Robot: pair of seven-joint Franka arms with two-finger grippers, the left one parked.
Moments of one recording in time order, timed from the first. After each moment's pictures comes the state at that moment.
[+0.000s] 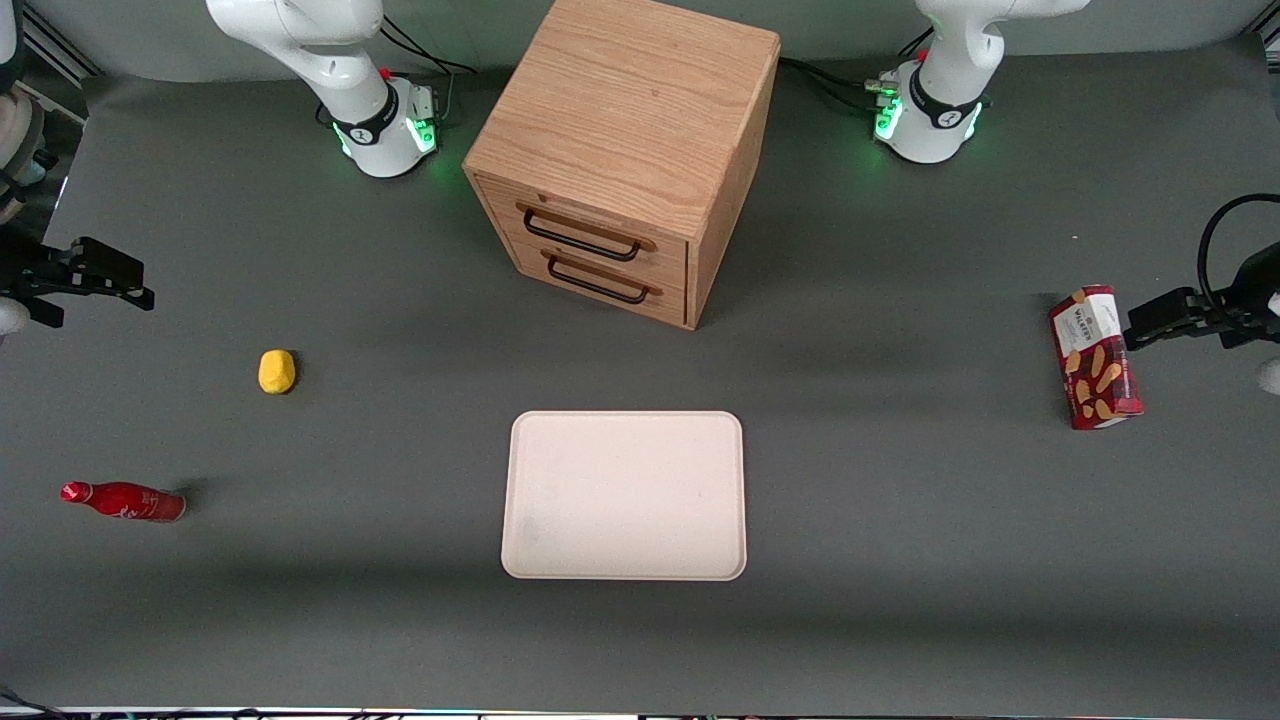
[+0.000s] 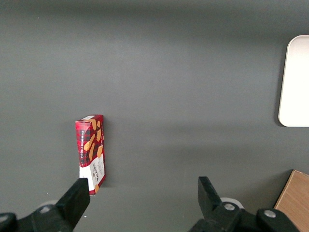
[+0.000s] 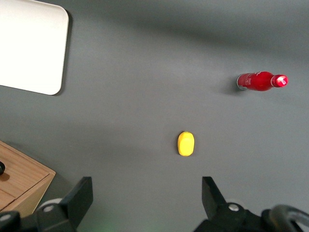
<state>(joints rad) -0.06 0.06 0.02 -1.48 -0.02 1.52 -0.21</state>
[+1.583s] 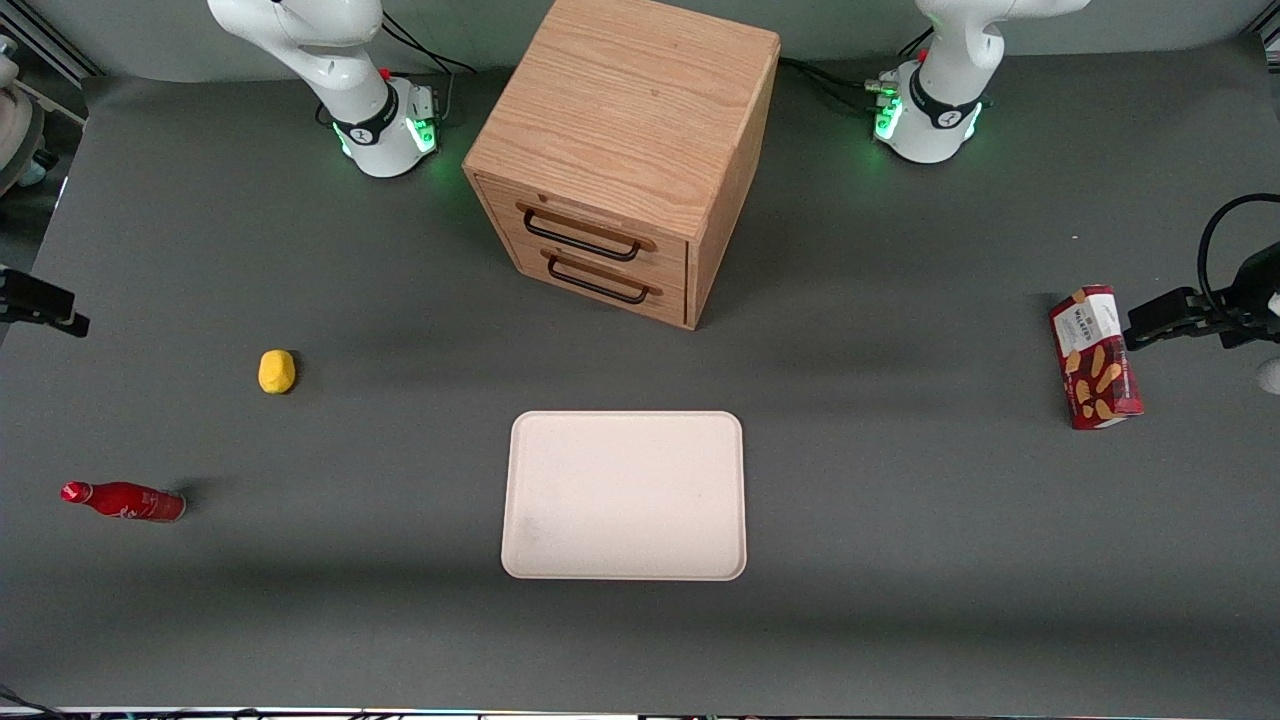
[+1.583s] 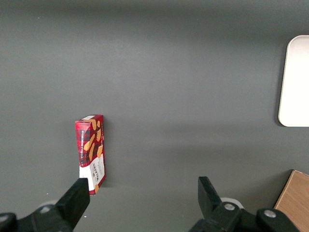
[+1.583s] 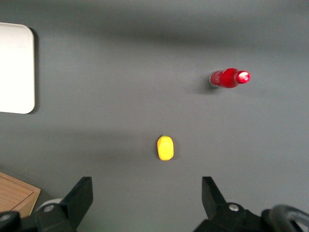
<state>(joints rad) -0.15 0.20 -0.02 -1.33 -0.02 1.51 -0.24</state>
